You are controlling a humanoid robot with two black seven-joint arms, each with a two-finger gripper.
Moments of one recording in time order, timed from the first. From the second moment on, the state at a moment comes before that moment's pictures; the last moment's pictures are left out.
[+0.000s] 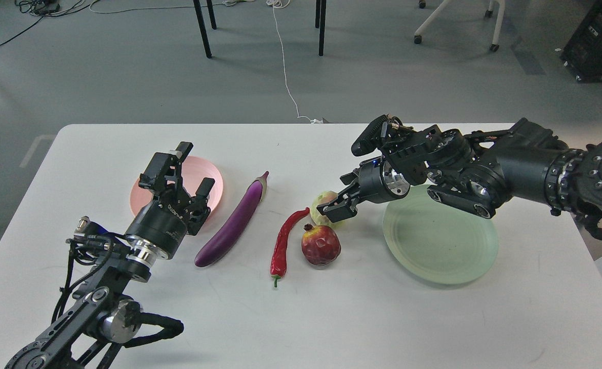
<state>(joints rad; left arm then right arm) -0.01 0.20 -1.14 -1.51 0.86 -0.01 -0.26 1.36 -0.07 -0.66 0.72 -1.25 0.10 0.49</state>
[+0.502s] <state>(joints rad) -0.01 0.20 -1.15 -1.51 0.86 -0.01 -0.26 1.35 -0.06 -0.71 0.71 -1.24 0.09 0.49</state>
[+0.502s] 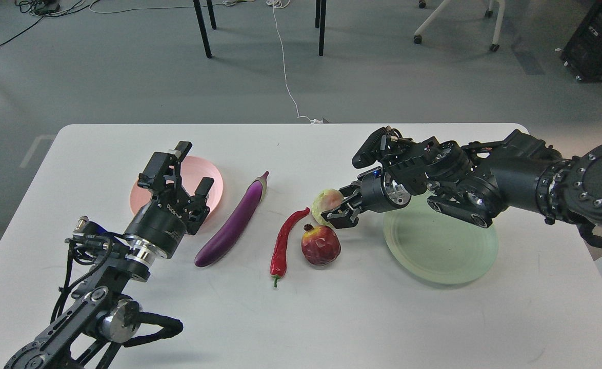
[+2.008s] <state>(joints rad) -0.02 0.20 -1.15 -1.52 0.86 -0.01 -0.26 1.44 -0.59 -0.74 0.97 -1.35 0.00 0.49</state>
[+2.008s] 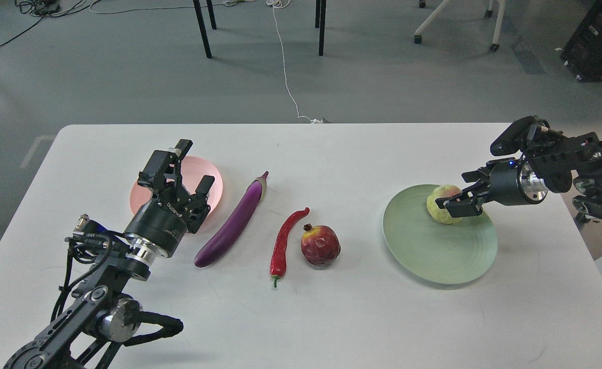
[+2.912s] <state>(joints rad) -0.01 0.21 -1.14 -1.52 0.86 -0.01 -0.26 1.55 -0.04 -0.86 1.04 -1.09 0.00 0.49</state>
